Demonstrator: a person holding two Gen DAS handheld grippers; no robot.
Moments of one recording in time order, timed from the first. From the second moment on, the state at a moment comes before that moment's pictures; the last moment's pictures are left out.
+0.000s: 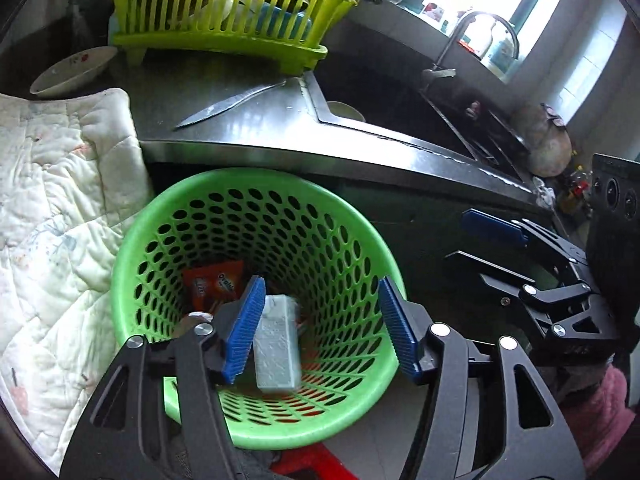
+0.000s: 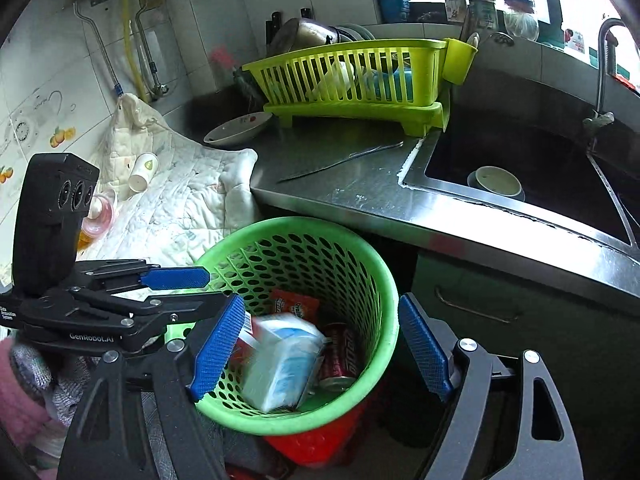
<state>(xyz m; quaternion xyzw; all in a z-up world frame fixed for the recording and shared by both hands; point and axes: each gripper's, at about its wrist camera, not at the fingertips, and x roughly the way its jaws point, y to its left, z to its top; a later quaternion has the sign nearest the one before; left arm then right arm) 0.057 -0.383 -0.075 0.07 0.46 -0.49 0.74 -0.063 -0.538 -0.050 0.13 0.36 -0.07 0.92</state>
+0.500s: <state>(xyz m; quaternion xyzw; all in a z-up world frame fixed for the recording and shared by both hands) 0.076 -0.294 -0.036 0.05 0.42 -0.44 0.79 -0.034 -0.491 -0.037 0.11 0.36 -0.02 0.93</state>
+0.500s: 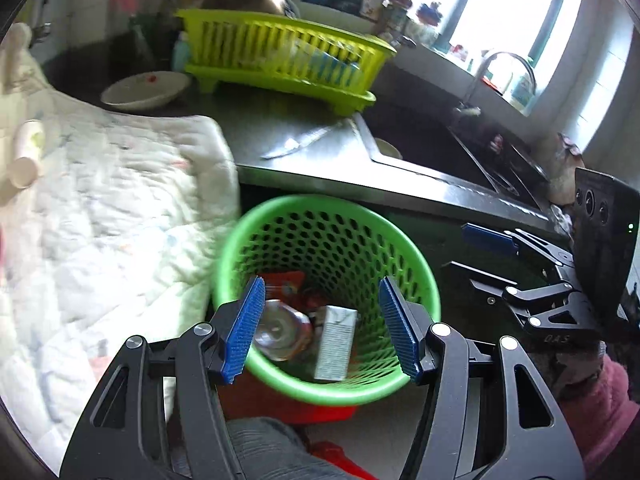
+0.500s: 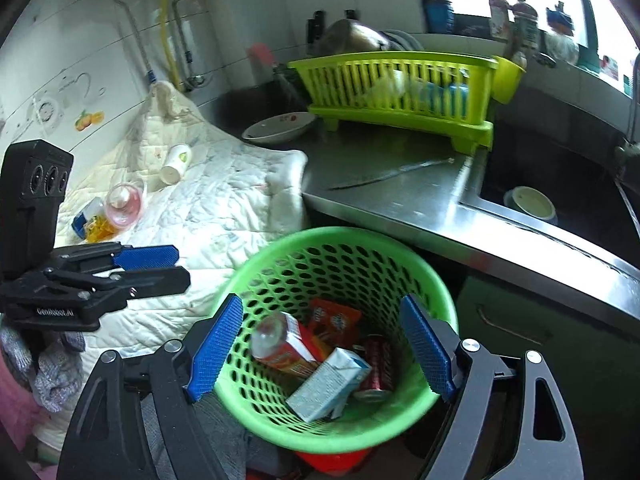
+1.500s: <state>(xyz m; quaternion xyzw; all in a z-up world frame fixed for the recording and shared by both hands) 0.167 -0.014 -0.009 -0.04 0.39 -0.18 0.90 0.110 -0.304 -0.008 0.03 0.36 0.17 0.92</state>
